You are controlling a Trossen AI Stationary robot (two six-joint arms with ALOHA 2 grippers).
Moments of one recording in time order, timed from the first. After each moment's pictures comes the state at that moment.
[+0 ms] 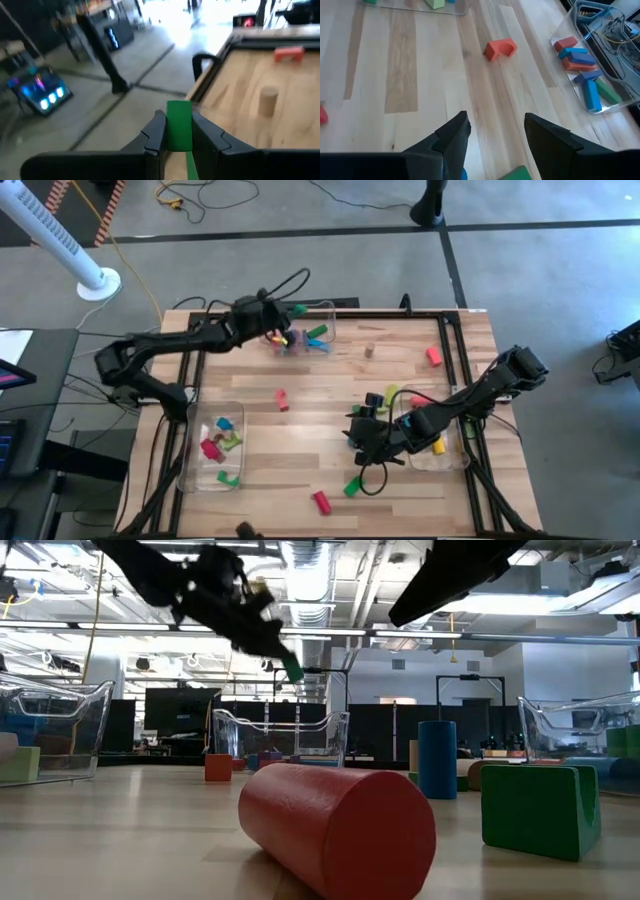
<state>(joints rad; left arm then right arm) 0.56 1.42 0.87 0.35 -0.13 0.26 0.47 1.57 1.10 -0.40 0.68 0.29</state>
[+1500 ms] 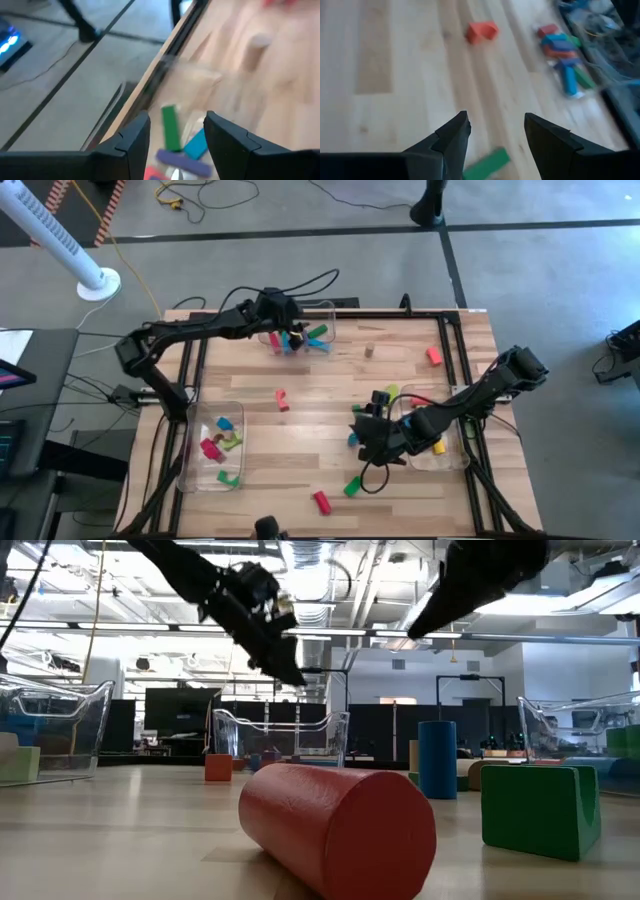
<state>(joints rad) 0.57 1.60 1.12 -0.06 -0.05 0.21 0.47 1.57 1.10 -0.53 0.76 0.34</state>
